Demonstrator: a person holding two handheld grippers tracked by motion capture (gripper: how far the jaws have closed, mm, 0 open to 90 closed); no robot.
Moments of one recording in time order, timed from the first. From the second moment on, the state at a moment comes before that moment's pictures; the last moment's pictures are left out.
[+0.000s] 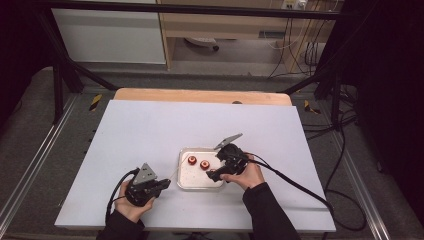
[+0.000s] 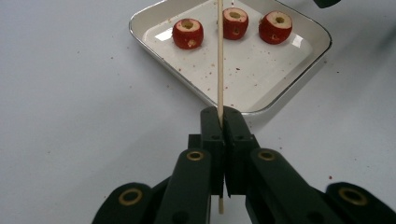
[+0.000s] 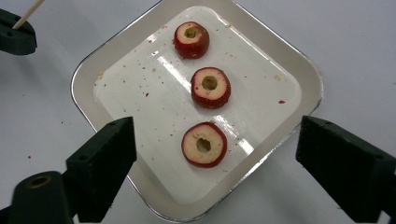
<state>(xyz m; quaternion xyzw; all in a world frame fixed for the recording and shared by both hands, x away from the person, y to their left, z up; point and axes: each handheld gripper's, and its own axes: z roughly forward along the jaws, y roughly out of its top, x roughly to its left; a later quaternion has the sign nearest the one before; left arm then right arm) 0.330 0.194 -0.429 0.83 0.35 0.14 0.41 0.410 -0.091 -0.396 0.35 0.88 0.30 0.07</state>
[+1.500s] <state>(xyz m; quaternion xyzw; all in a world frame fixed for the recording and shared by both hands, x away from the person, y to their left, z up) 0.329 0.191 -0.432 0.83 0.35 0.14 0.40 0.432 -0.080 -0.403 0.42 0.88 0.24 -0.03</state>
